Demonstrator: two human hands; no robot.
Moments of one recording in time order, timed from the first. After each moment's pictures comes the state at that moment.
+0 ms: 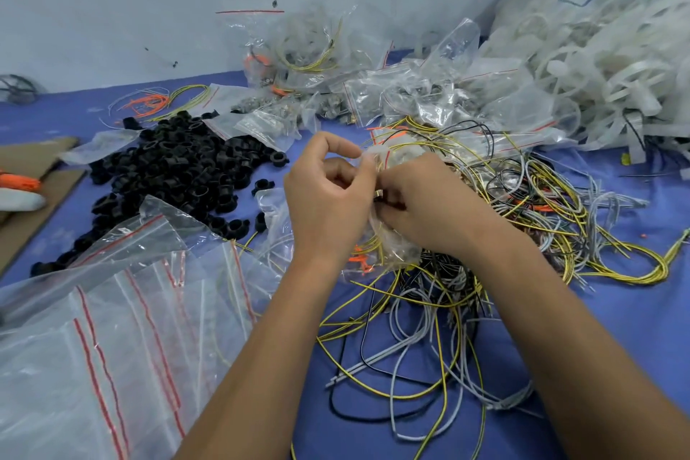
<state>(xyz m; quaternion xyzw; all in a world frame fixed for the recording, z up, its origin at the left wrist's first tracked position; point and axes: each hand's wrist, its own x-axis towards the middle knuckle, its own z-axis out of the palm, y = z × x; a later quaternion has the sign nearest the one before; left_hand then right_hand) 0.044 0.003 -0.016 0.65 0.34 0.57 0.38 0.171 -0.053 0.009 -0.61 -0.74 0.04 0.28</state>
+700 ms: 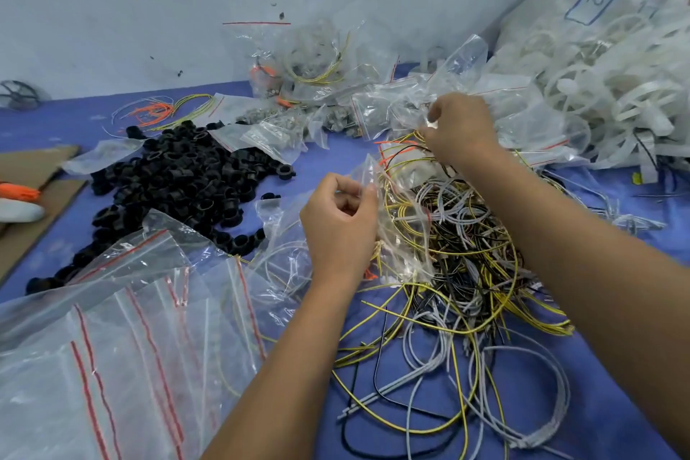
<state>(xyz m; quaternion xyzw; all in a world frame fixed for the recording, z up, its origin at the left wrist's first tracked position) 0.054 0.023 -0.051 0.61 0.42 0.55 0.39 0.266 0.063 0.011 -0.83 -0.50 -0.06 0.26</state>
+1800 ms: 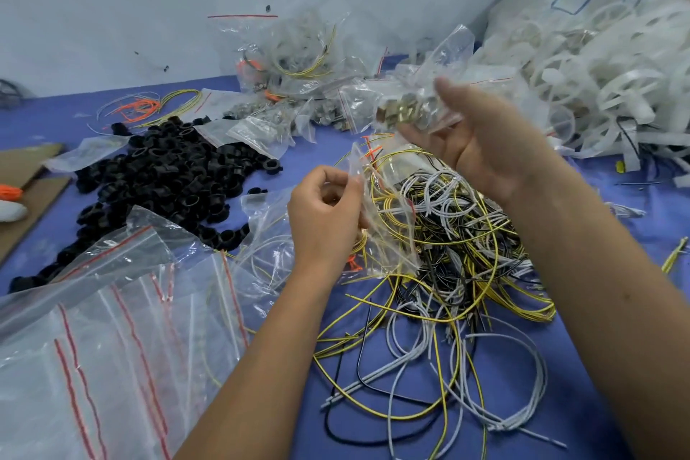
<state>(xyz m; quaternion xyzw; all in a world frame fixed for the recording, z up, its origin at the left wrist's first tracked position) 0.051 0.020 -0.043 0.59 0.38 0.52 0.48 0.229 -0.029 0.041 -0.37 -0.33 0.50 0.71</state>
